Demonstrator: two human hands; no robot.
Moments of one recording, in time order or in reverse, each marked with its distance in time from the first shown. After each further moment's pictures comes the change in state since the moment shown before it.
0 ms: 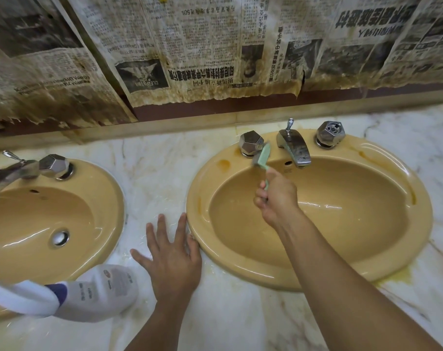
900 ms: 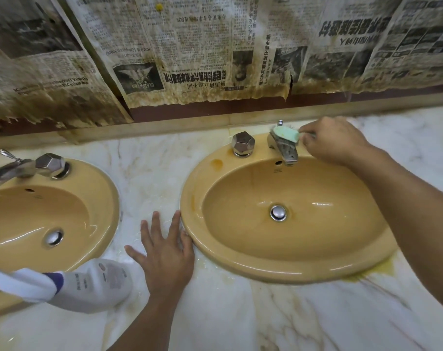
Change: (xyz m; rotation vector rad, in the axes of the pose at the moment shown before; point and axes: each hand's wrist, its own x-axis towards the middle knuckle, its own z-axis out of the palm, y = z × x) left_hand -0.003 0.003 -0.007 -0.045 -0.004 -0.008; right_hand -0.021 -0.166 -0.047 -1.834 0.069 -0.806
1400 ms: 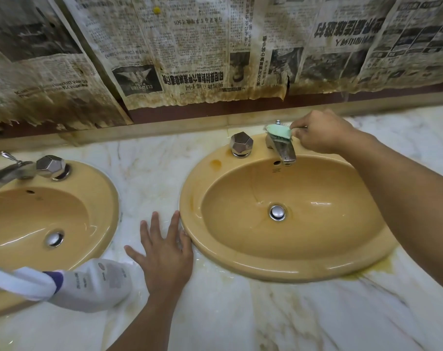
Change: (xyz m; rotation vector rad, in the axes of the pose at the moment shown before) left_hand 0.000 -0.002 0.003 0.008 0.014 0.005; right_hand 0.021 -0.002 -0.003 -0.034 -0.086 -0.117
